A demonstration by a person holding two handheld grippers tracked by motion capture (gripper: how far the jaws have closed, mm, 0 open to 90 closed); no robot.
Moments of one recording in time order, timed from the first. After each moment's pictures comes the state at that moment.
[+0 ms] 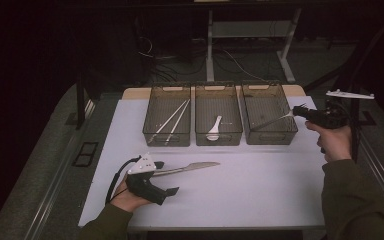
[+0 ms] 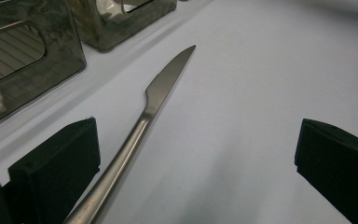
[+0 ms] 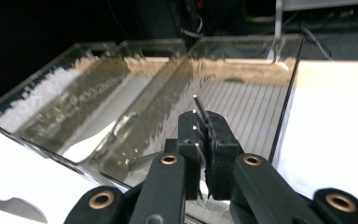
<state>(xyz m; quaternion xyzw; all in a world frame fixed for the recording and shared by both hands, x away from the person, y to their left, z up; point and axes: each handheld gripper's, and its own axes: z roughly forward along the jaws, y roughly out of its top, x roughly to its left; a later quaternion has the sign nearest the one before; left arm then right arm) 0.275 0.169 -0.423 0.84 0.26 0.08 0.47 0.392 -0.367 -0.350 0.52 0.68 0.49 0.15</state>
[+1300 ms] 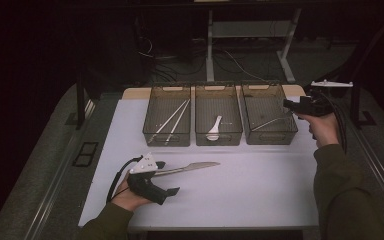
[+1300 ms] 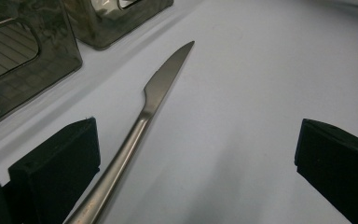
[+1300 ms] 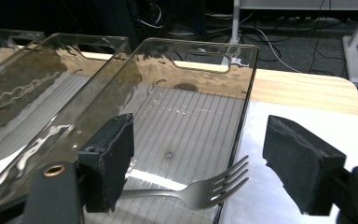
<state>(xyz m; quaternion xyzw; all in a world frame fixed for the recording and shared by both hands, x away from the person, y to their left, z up) 0.279 0.167 -0.426 0.85 0.25 0.08 0.46 0.445 -0.359 -0.361 0.55 0.69 0.43 0.22</state>
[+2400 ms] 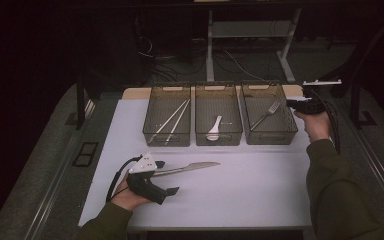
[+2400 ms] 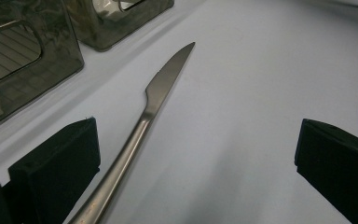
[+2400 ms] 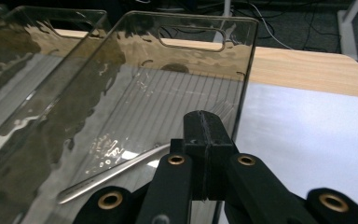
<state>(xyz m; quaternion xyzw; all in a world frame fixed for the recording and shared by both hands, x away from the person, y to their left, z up) 0.279 0.168 -0.425 0.85 0.25 0.08 0.46 0.464 -0.352 -0.373 0.57 0.70 0.39 0.20</state>
